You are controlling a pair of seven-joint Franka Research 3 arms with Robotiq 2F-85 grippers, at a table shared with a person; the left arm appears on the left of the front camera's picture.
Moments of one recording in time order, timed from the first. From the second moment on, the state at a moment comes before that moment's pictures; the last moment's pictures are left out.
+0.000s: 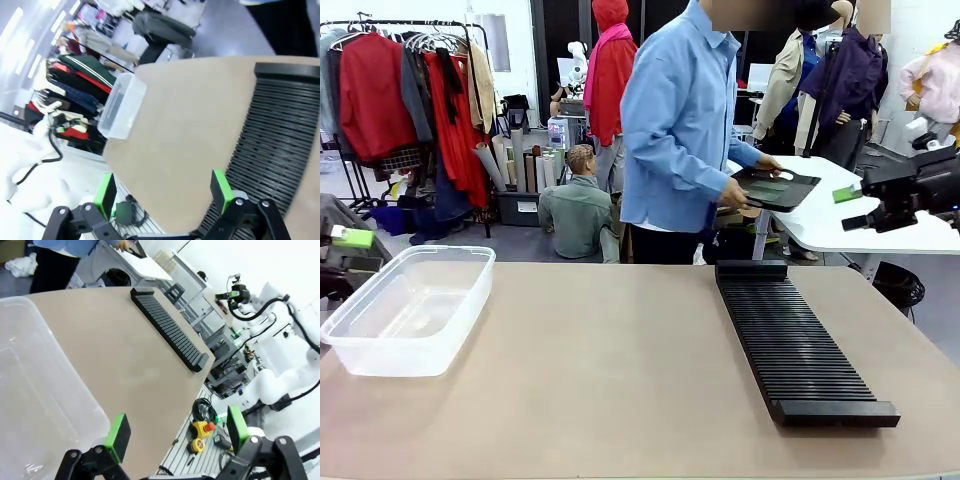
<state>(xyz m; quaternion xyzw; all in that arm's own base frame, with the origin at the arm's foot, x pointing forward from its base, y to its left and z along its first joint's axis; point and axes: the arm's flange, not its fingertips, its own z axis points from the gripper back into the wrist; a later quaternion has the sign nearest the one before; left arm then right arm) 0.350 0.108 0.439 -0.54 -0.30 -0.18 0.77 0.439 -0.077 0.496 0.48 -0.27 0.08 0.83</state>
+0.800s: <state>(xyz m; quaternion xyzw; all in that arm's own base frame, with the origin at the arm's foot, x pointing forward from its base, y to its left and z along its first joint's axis) 0.354 0.146 0.446 -0.55 -0.31 -0.15 0.76 0.451 -0.092 0.477 0.55 -0.25 0.10 0.79</state>
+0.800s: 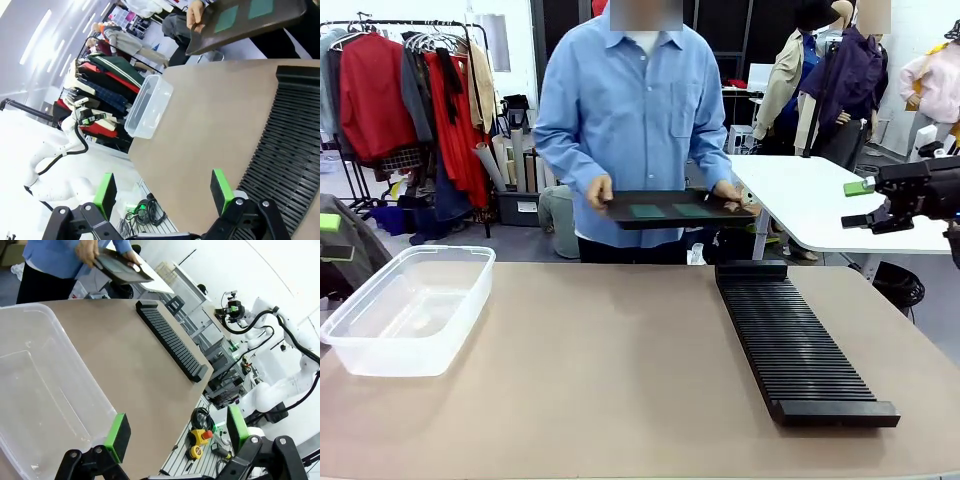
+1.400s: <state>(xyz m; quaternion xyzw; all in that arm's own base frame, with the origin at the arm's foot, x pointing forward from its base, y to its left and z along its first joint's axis) 0.357 0.147 0.446 -0.55 -0.31 -0.15 0.76 0.450 -0.091 0.477 0.55 -0.25 0.10 0.79</state>
